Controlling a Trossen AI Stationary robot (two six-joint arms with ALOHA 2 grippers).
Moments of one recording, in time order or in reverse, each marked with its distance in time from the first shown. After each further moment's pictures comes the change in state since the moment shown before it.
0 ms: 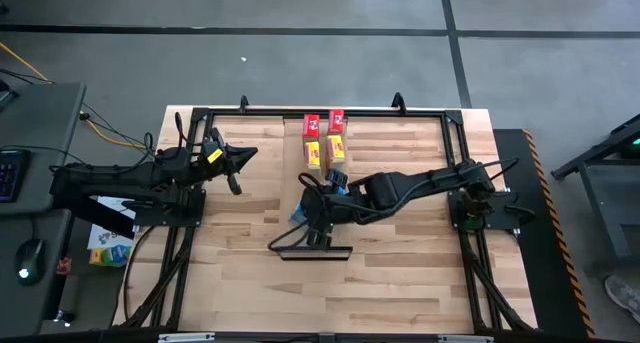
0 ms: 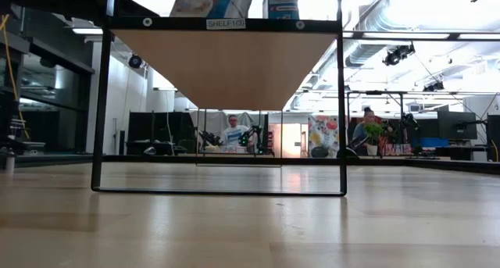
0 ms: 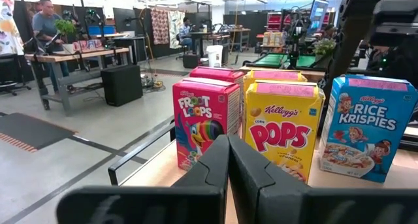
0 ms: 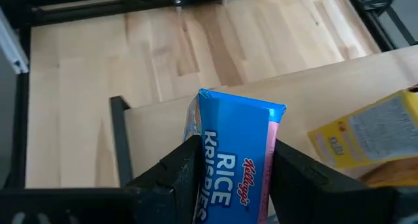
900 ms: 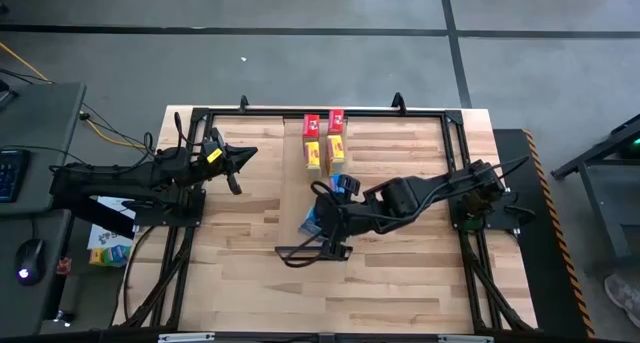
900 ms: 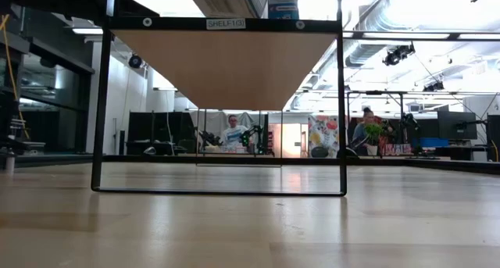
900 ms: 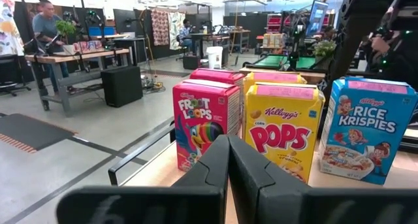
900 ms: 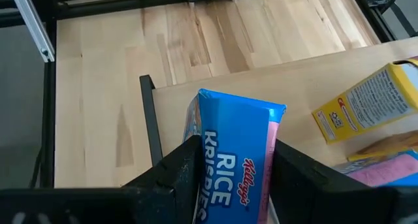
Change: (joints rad) left arm 0.000 -0.001 0.001 0.004 0.000 0.000; right arm 0.067 -0.060 0.000 -0.075 0.021 0.050
